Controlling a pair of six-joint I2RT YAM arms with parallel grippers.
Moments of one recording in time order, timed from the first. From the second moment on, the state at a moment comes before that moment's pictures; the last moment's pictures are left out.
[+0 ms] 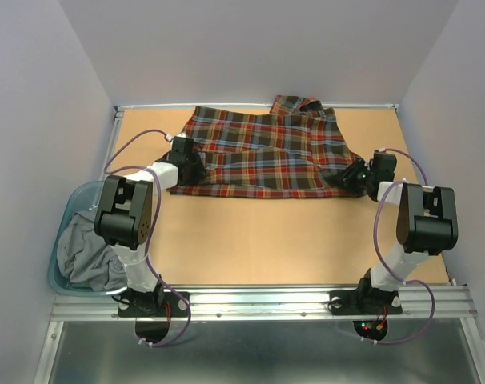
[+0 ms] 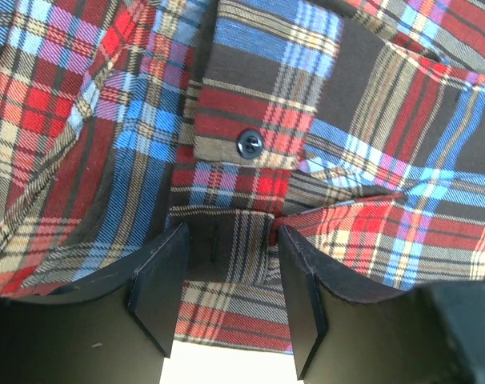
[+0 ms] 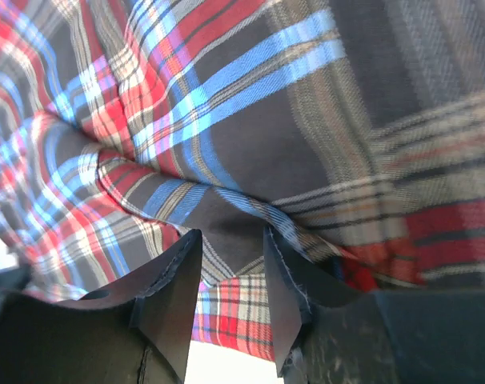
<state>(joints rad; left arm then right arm) -0.24 1.81 1.08 -0.15 -0.08 -0.54 -0.10 1.72 0.83 0.16 -0.35 0.66</state>
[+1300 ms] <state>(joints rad) -0.22 1.68 0.88 -0.06 -0.03 -0.63 0.56 2.10 1.10 0.65 -0.57 0.90</state>
